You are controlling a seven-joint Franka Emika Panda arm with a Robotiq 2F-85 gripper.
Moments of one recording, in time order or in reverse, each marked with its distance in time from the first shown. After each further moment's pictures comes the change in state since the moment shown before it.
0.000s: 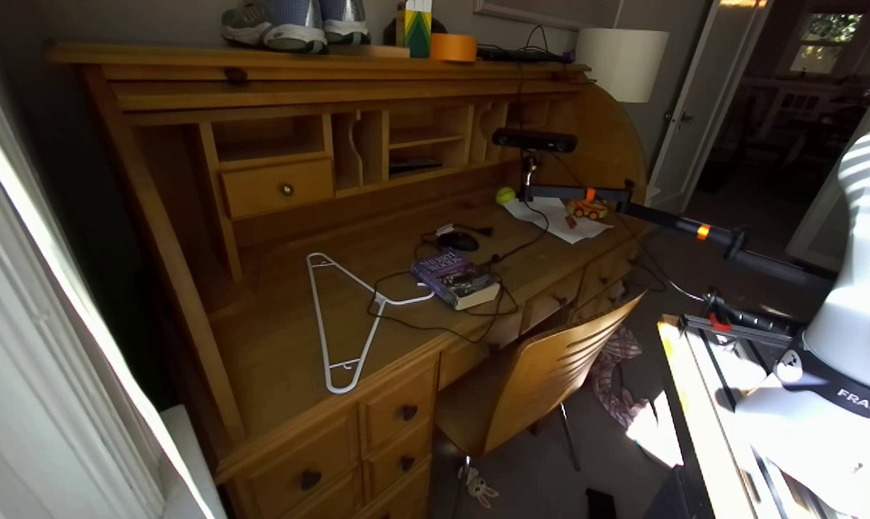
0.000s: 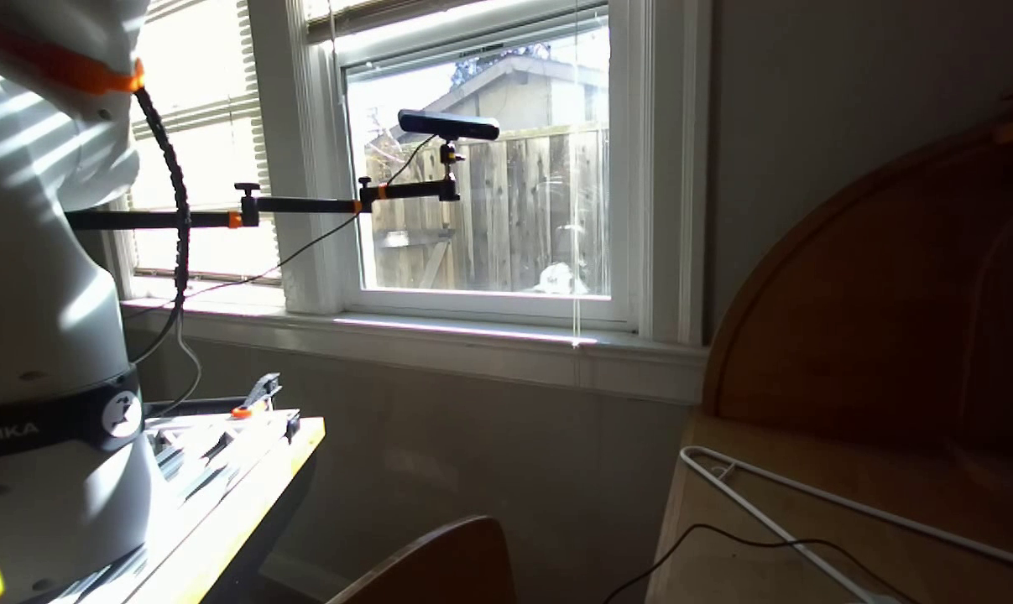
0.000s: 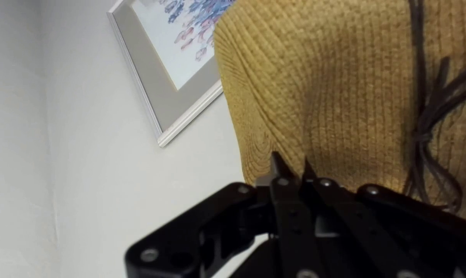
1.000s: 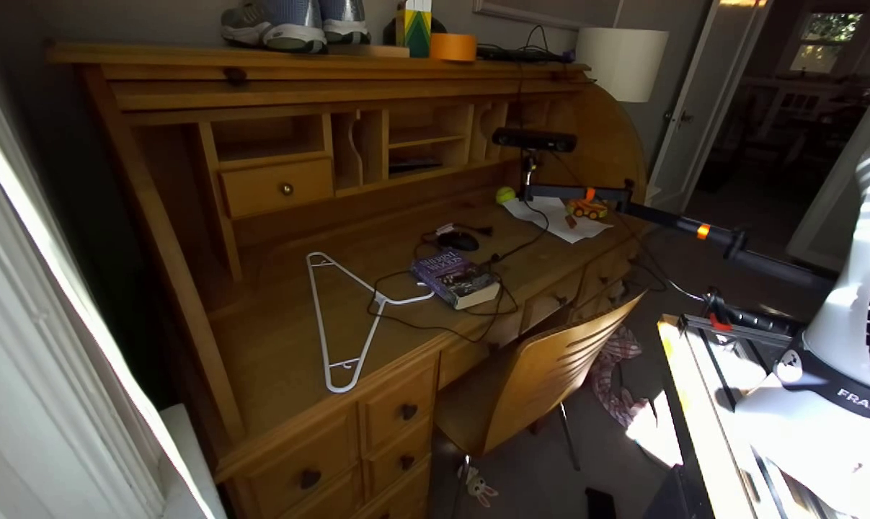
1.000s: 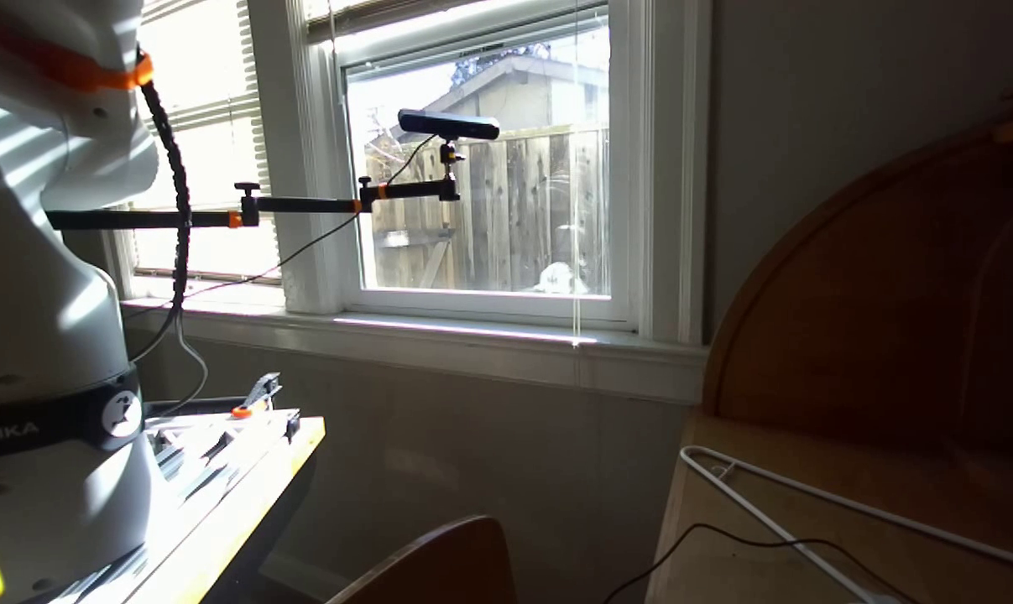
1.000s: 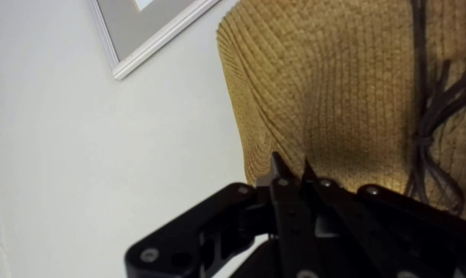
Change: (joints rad) arm -0.213 0.035 0.055 0.034 0.144 0.364 -0.166
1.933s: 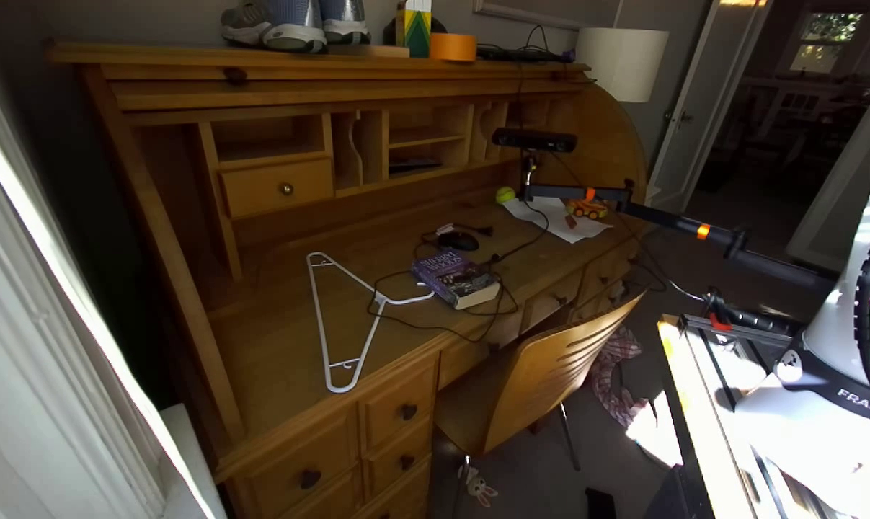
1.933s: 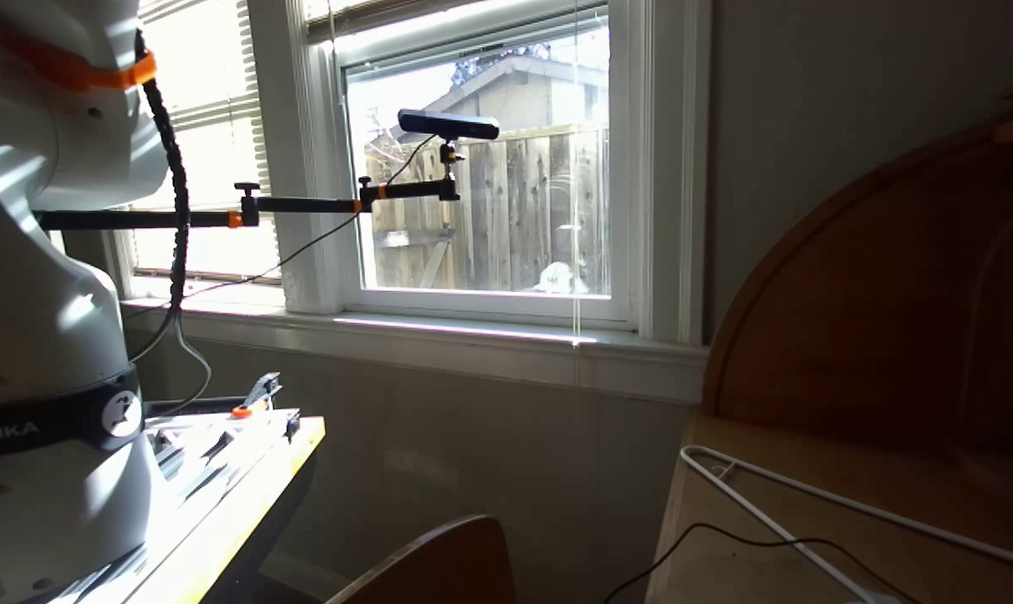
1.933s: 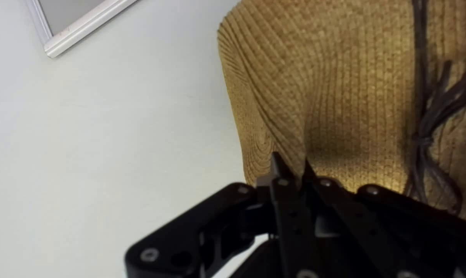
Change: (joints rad) arm -0.129 0.032 0.110 0.082 0.208 0.064 -0.240
